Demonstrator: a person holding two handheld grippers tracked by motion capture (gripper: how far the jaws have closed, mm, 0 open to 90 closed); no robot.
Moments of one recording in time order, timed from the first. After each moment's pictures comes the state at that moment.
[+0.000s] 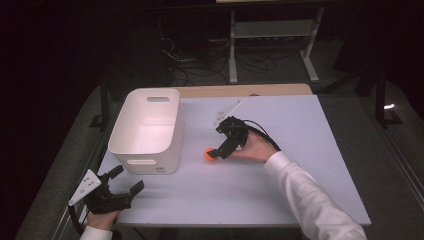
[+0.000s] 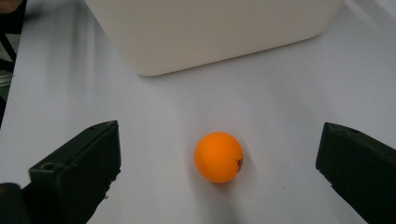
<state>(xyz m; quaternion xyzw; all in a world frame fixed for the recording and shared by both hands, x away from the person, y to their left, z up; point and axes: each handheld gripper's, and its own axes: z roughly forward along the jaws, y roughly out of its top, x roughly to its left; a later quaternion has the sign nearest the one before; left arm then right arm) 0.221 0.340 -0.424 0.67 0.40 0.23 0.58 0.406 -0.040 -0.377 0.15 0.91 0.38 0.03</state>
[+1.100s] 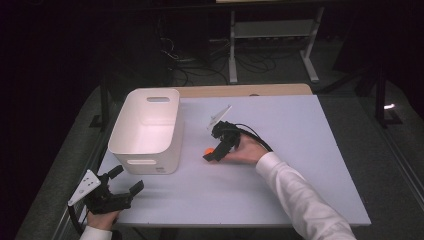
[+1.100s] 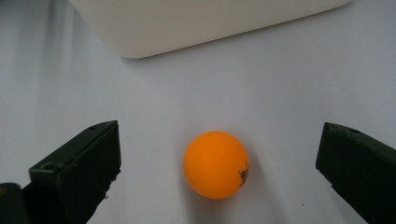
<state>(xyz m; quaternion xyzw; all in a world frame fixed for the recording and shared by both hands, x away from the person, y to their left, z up) 0.221 0.341 -0.424 0.67 0.40 0.23 0.58 0.422 -0.021 -0.411 0.15 0.92 0.36 0.01</state>
